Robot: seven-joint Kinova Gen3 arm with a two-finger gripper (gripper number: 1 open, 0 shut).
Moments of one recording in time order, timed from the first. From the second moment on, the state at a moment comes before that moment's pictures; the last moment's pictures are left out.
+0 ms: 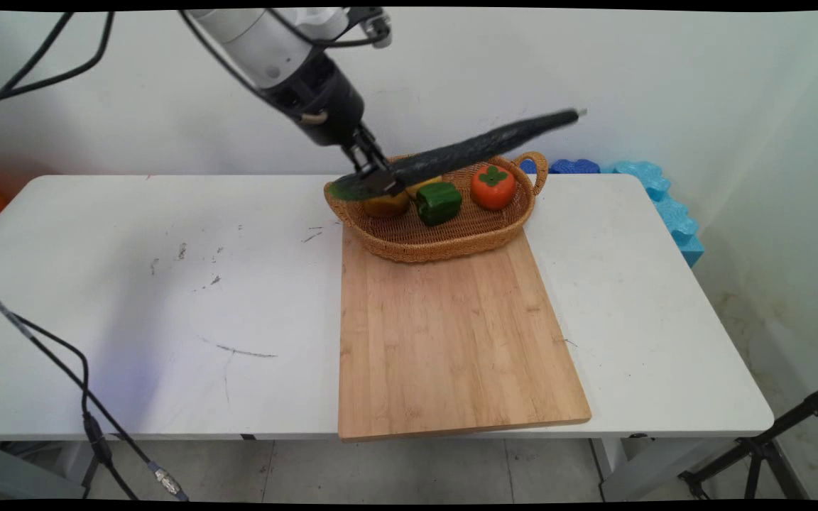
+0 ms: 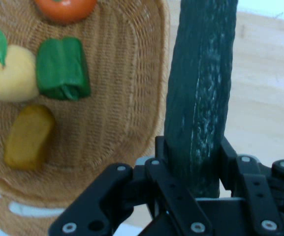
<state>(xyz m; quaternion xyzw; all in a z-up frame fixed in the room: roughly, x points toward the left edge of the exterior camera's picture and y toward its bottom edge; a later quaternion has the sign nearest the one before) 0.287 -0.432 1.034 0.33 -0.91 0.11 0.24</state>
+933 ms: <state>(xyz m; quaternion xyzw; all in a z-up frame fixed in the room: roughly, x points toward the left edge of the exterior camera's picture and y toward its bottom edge) 0.287 -0.391 0.927 0.33 -0.92 0.08 0.19</state>
